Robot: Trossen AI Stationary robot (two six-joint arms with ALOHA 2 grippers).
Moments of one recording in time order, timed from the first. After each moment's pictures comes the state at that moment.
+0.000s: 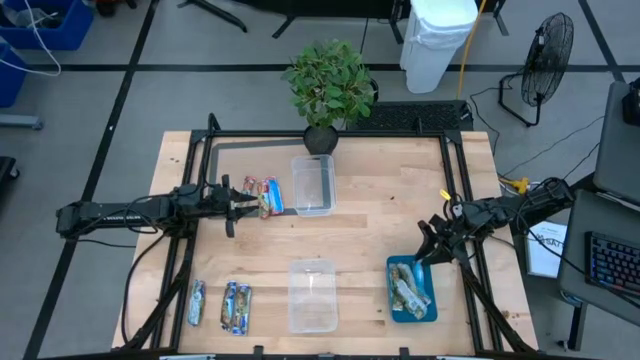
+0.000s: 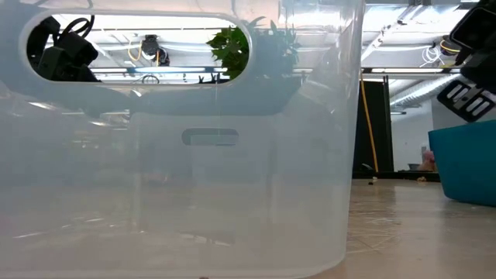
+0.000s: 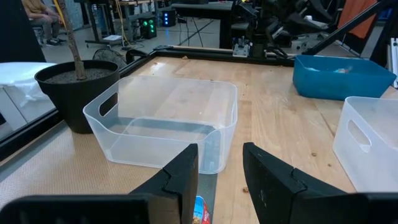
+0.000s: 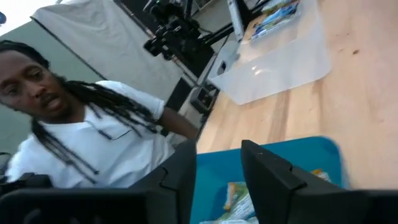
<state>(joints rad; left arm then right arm) 0.15 0.29 0.01 0.11 -0.03 -0.03 0.32 0.11 0.06 -0.15 -0.31 0.65</state>
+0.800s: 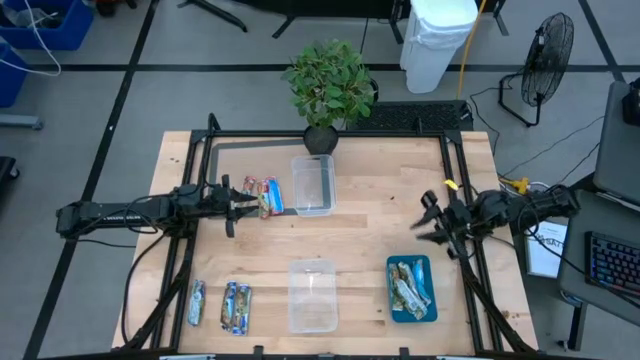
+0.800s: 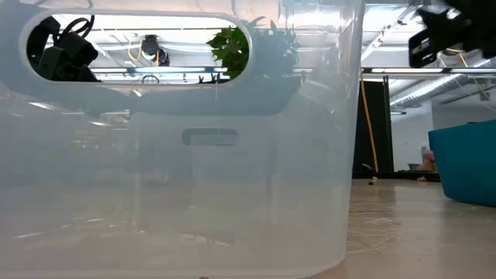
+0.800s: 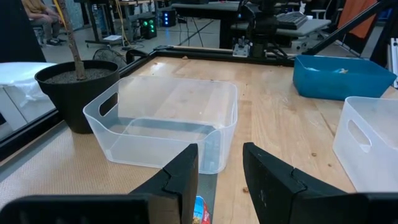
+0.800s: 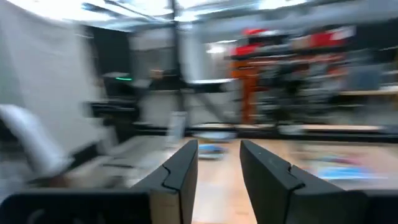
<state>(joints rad) 0.15 0.29 0.01 0.11 -0.03 -0.03 0.18 0.10 0.10 0.14 -0.08 0.09</state>
